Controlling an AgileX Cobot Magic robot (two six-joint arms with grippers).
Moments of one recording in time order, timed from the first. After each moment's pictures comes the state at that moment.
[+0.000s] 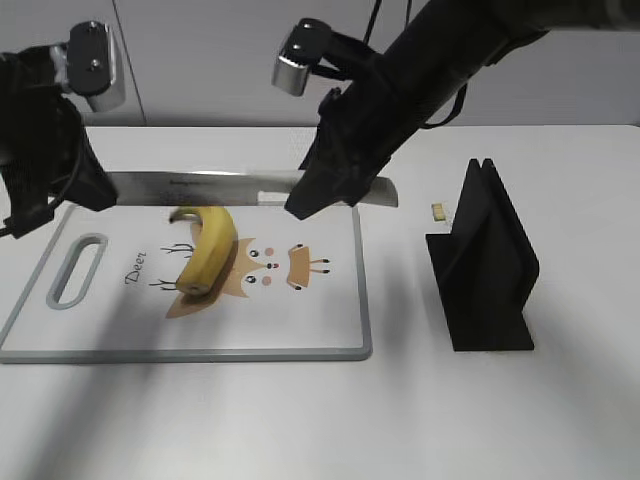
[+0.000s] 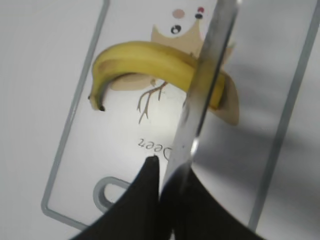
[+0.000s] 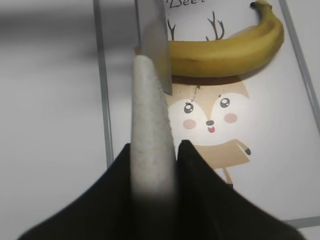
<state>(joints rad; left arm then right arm) -0.20 1.64 -1.17 -0.37 0.85 1.41 0.48 1.99 -1.53 0.71 0.93 -1.18</state>
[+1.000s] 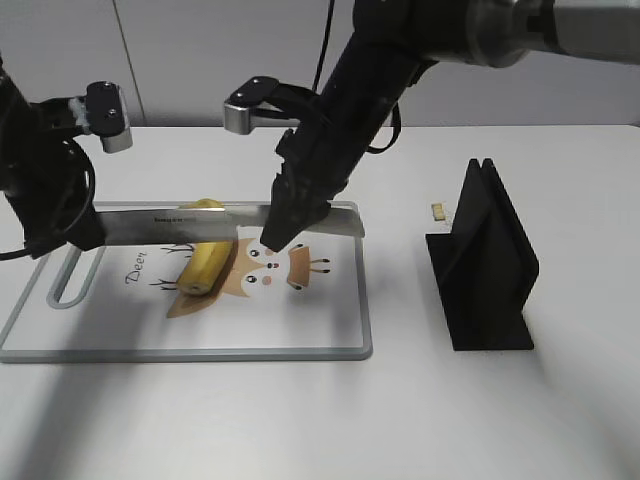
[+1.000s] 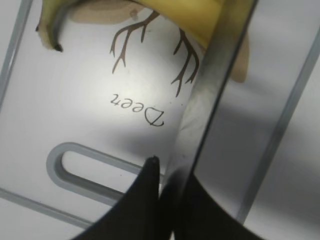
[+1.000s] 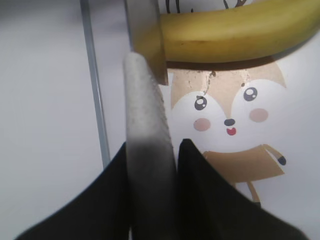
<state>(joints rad) -0.16 1.80 -1.21 -0.30 0.91 1.31 0.54 2.25 -1.84 0.57 1.12 -0.93</state>
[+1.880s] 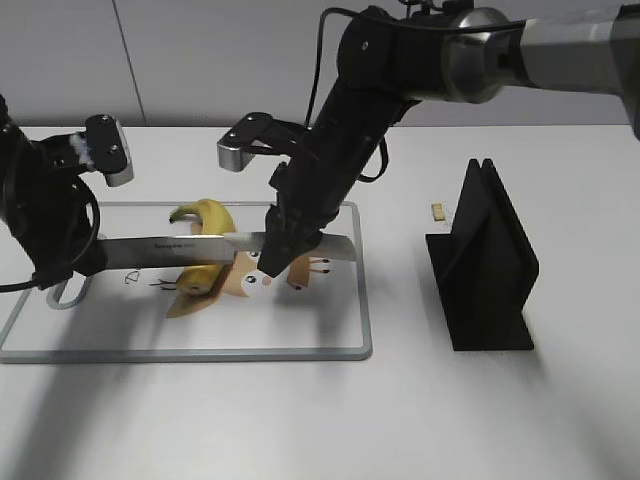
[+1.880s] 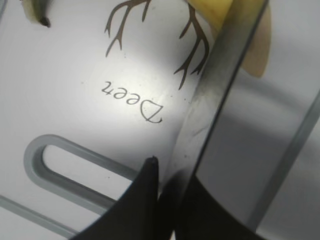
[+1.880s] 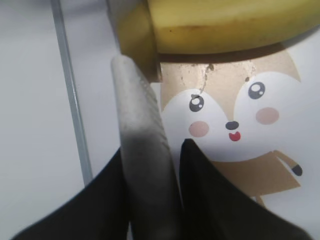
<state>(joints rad) -0.16 1.80 -1.08 -0.30 0.73 1.26 0.57 2.29 -1.78 0.55 1.01 -0.91</state>
